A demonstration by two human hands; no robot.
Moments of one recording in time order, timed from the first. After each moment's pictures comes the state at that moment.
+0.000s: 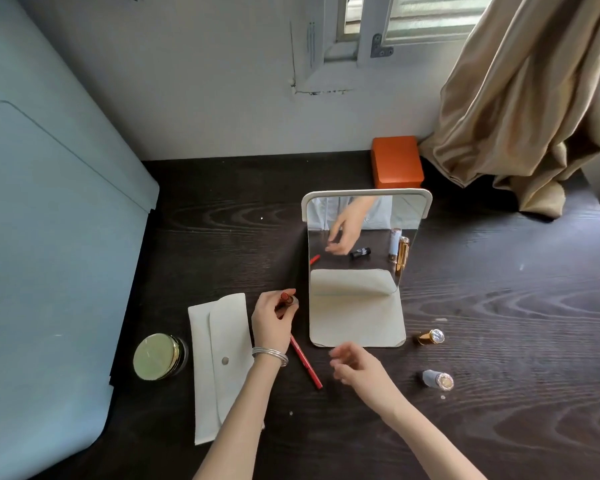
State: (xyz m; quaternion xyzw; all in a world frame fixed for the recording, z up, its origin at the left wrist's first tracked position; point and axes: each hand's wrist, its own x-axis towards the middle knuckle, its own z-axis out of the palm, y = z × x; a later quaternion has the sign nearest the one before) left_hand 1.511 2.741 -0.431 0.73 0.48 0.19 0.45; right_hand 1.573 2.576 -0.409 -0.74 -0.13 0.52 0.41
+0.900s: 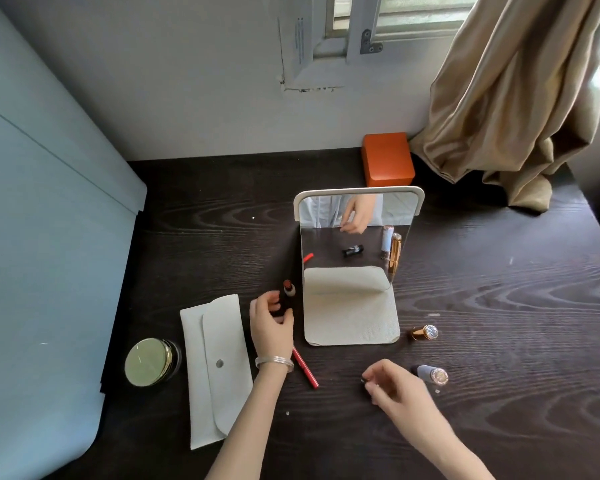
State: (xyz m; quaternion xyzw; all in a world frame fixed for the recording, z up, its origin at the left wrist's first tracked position) left_hand 1.515 2.728 -0.434 0.69 0.54 0.19 0.44; right_hand 1.577 2.516 -0.390 -0.81 -0.21 0.40 0.37
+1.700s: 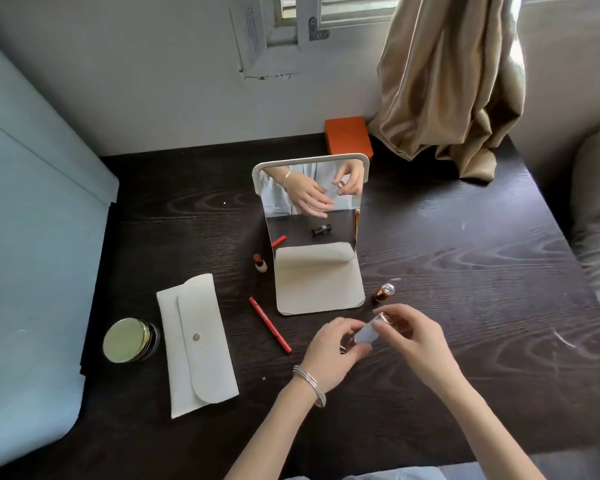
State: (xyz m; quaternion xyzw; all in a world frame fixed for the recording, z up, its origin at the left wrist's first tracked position) left_hand 1.512 2.606 -0.385 0.79 0.23 -0.11 0.55; right_hand 1.608 2.473 -0.357 -0.84 -0.20 0.25 0.43
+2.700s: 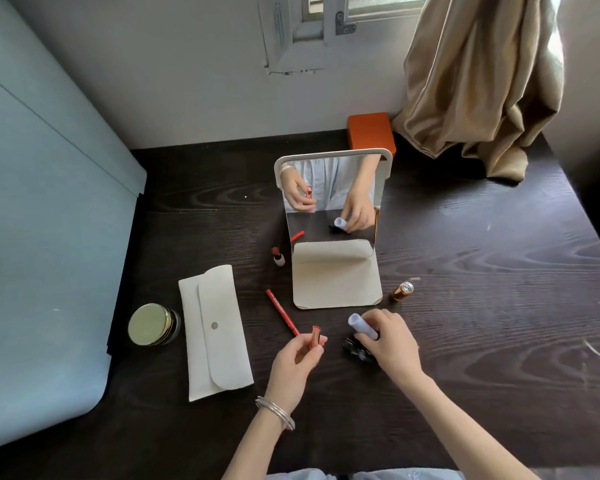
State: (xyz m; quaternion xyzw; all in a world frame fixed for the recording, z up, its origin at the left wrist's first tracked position) left_hand 1.445 2.625 -0.381 0.63 0.43 -0.02 0.65; right_hand 1.587 2.506 -0.438 -0.91 -0.25 0.24 0.24
